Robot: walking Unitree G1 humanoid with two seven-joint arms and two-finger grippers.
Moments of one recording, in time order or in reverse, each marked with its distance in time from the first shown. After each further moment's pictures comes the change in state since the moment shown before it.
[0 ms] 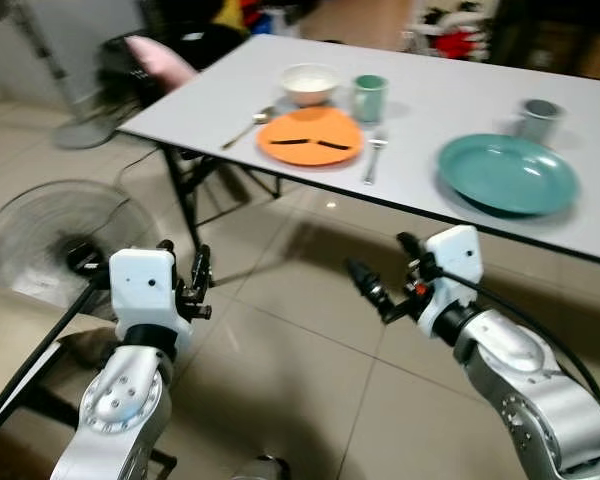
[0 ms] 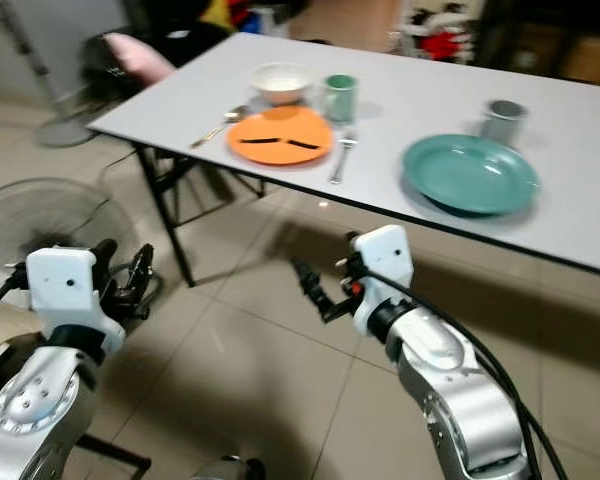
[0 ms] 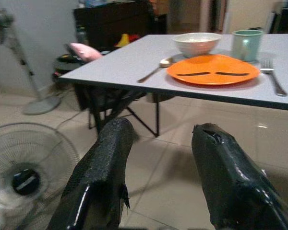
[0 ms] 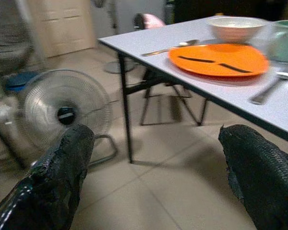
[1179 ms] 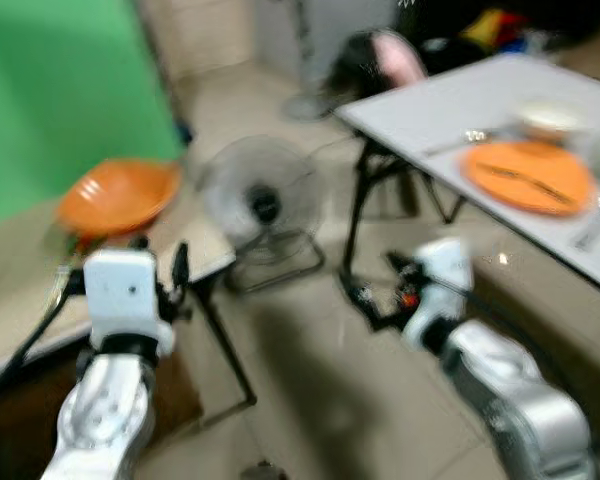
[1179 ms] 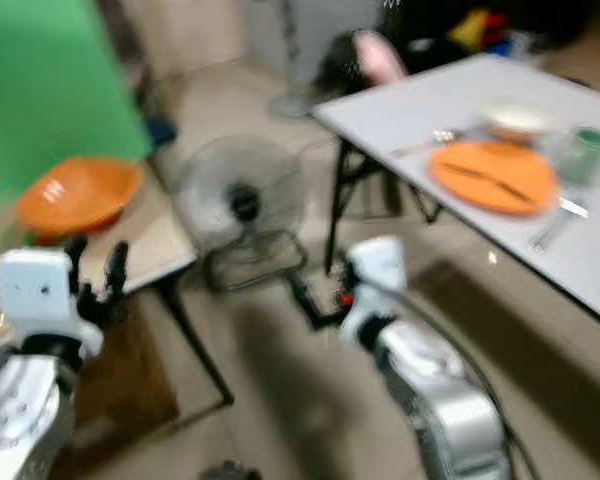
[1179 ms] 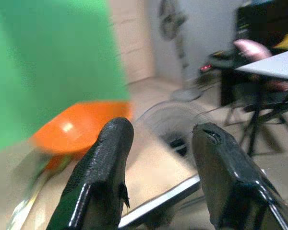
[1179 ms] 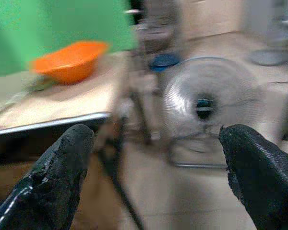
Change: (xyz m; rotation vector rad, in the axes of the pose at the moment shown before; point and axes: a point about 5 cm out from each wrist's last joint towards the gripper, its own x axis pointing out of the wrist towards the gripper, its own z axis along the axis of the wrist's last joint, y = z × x) left arm -0.009 0.013 0.009 0.069 -0.038 0.083; right arm 0.009 0.016 -0.015 0.157 0.020 0.050
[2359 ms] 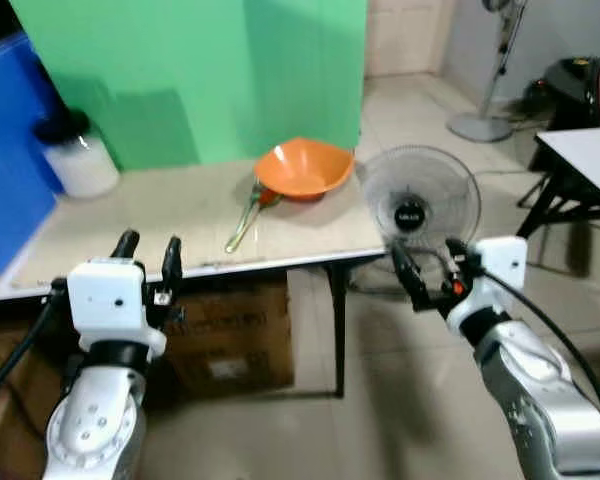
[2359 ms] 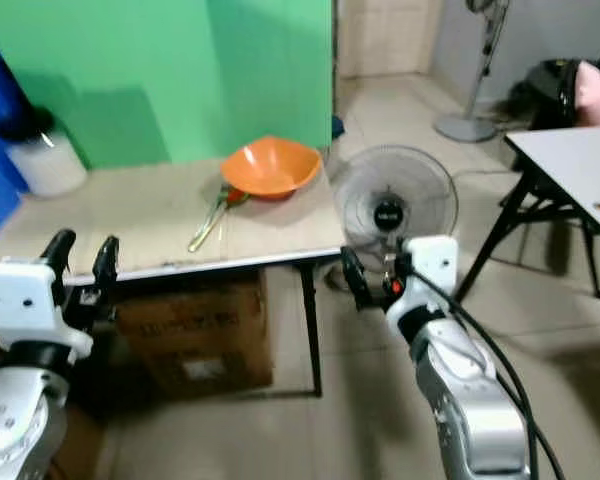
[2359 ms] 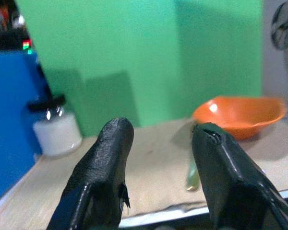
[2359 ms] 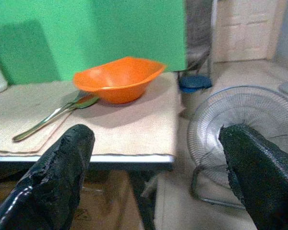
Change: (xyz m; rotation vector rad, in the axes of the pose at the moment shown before) left arm -0.006 0.007 0.000 0.018 -0.111 -0.017; right arm -0.016 -0.048 0.003 -0.034 -0.105 -0.305
